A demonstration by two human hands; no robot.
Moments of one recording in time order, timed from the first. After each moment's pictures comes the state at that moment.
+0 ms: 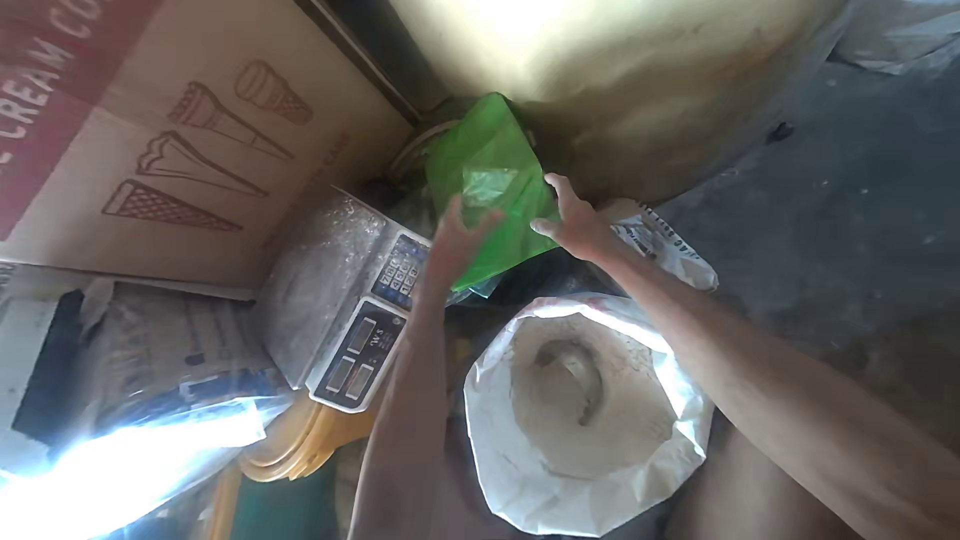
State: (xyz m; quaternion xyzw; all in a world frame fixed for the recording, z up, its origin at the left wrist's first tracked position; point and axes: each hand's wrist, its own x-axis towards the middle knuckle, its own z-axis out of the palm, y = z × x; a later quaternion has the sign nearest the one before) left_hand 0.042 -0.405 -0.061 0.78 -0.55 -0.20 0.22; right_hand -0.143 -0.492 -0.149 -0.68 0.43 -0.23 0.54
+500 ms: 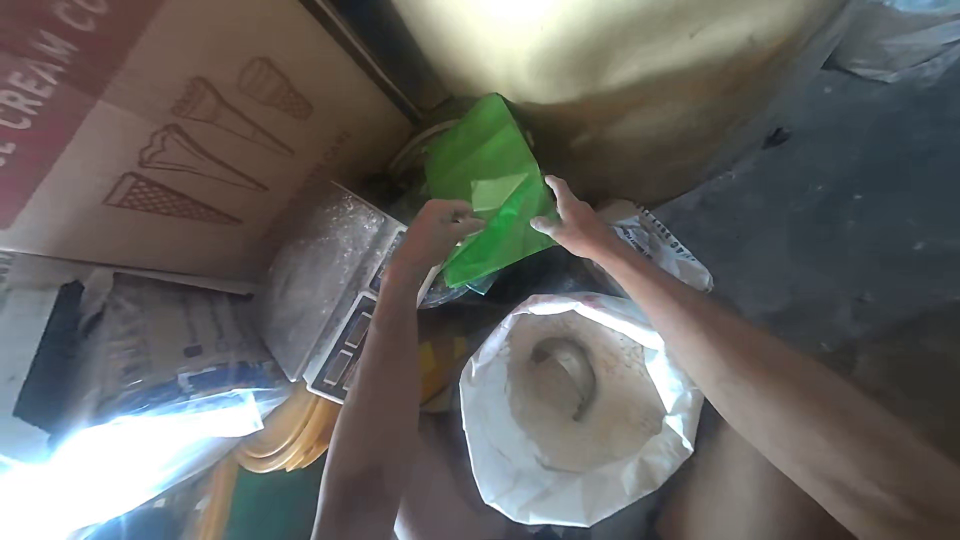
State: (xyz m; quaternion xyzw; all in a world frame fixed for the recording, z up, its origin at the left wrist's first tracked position) left_hand 0.062 -0.415 -0.027 0.71 -0.65 -0.25 0.12; right_hand -0.147 -0.497 -0.156 -0.70 0.42 -0.23 0.53
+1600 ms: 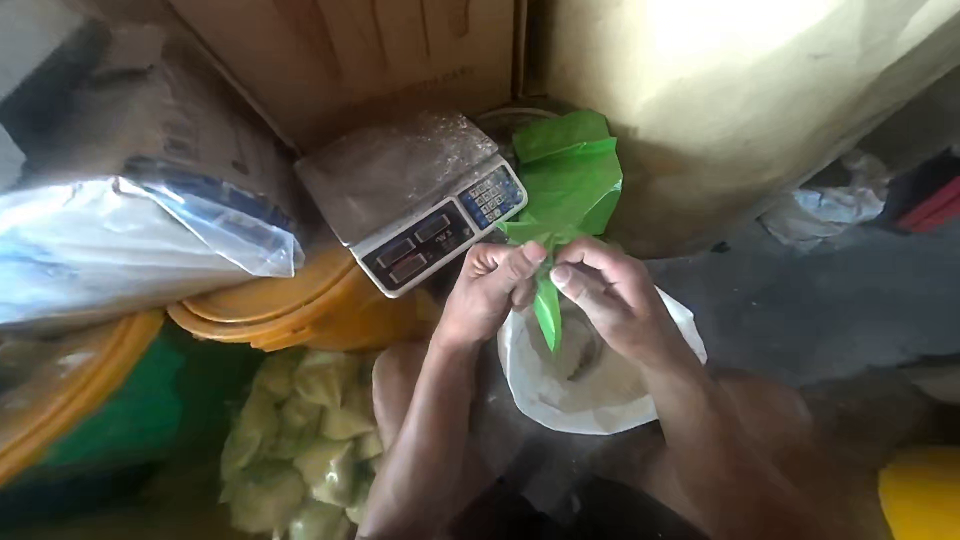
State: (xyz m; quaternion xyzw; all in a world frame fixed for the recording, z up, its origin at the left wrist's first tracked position) left_hand 0.036 -0.164 -0.018 0.30 -0.50 -0.43 0.69; right_hand -0.131 -0.244 -0.004 -0.80 0.10 -0.37 0.46
